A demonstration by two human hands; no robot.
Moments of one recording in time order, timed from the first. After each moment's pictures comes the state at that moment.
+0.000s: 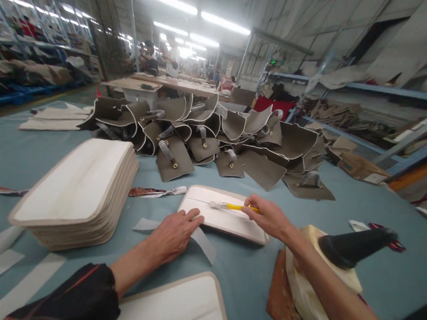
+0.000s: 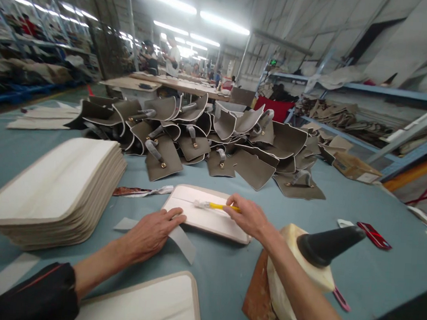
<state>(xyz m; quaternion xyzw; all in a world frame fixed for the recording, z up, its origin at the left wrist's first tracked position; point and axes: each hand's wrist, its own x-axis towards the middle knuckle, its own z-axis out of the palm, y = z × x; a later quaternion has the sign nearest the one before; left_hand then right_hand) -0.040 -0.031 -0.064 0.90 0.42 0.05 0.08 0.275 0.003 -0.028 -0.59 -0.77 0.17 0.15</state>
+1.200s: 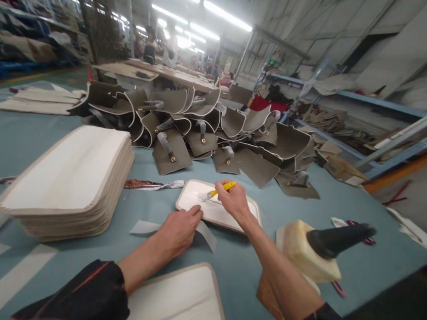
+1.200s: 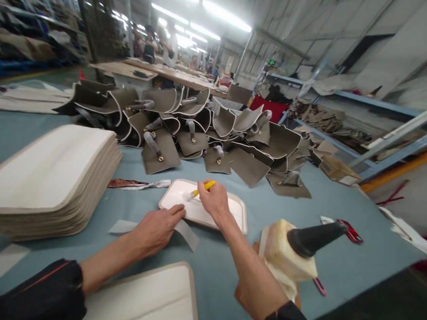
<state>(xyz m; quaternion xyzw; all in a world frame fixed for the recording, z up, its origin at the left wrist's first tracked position) -0.014 -0.041 -0.047 0.87 0.48 -0.01 0.11 0.170 0.030 -0.037 -0.64 -0.65 0.19 0.35</state>
